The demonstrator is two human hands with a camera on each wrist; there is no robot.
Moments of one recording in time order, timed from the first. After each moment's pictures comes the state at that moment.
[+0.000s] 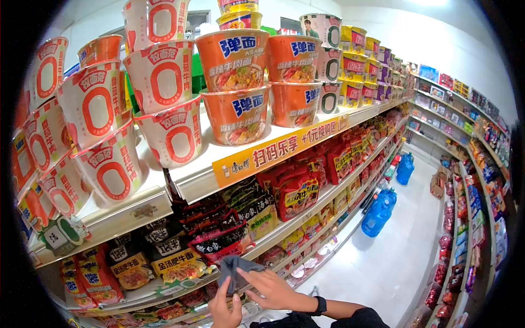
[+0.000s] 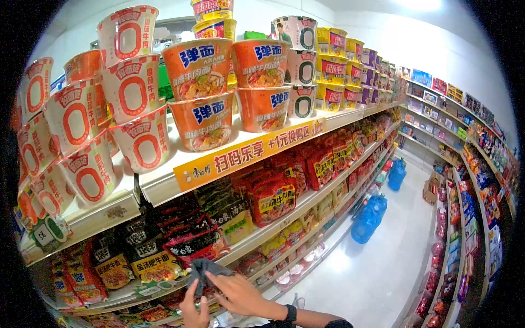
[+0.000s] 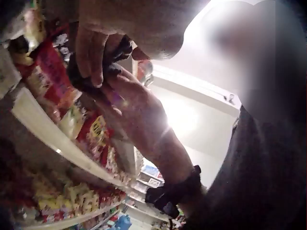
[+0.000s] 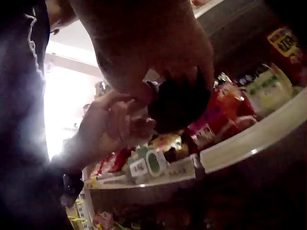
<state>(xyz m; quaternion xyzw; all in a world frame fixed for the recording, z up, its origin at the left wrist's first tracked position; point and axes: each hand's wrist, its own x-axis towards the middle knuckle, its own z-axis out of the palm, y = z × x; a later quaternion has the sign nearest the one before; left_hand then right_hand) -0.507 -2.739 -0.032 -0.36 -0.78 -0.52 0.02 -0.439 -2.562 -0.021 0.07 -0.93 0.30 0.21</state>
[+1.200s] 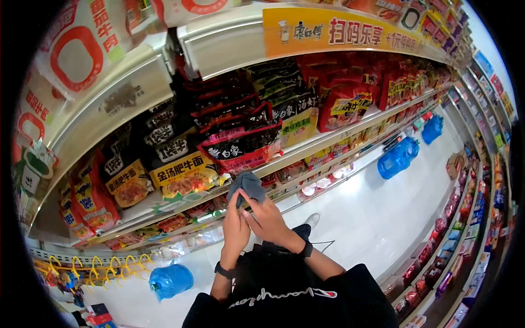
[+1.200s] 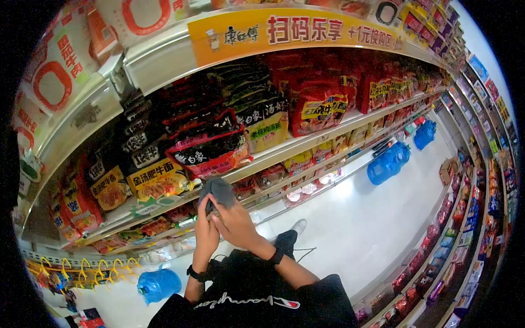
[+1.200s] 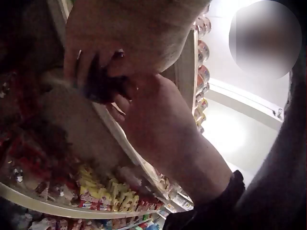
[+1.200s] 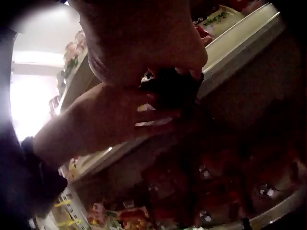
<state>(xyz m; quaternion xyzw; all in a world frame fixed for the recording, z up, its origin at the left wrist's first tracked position) -0.537 -2.725 -0.134 -0.19 -0.81 -0.54 -0.11 -0.490 -2.595 -0.123 0.05 -0.88 0.39 0.25</state>
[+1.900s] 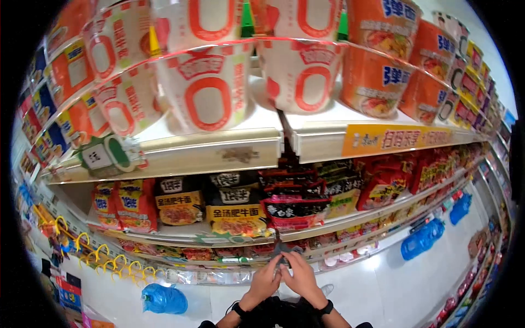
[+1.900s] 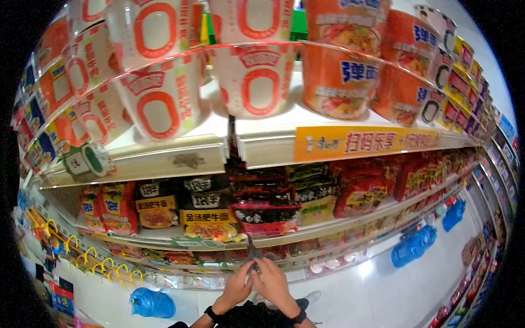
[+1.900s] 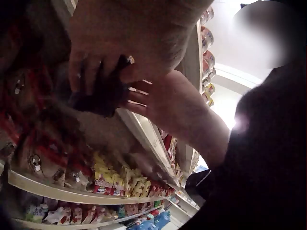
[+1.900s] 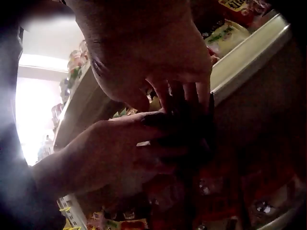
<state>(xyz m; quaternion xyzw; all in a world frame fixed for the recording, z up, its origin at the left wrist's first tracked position) -0.522 -2.736 -0.145 -0.29 -0.82 -0.48 0.01 -0.479 -2.588 -0.117 -0.01 -0.91 0.38 0.18</state>
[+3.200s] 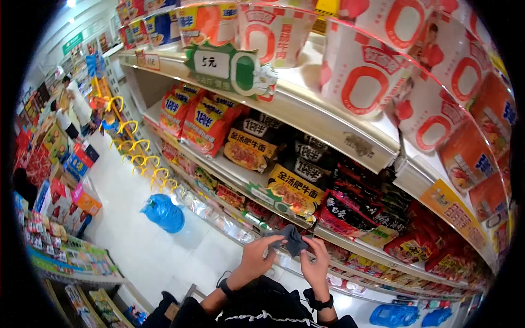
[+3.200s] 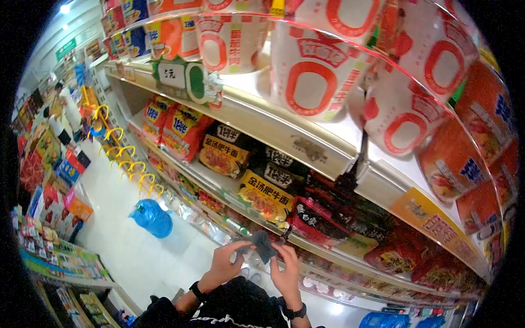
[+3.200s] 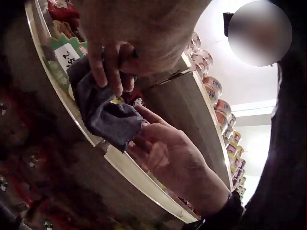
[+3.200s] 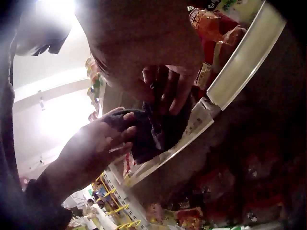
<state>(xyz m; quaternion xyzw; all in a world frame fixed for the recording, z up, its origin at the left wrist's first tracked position) -0.482 -2.765 -0.079 -0.08 -0.82 -0.53 0.21 -0.506 -2.572 -0.069 0.14 -0.84 0.51 0.11</state>
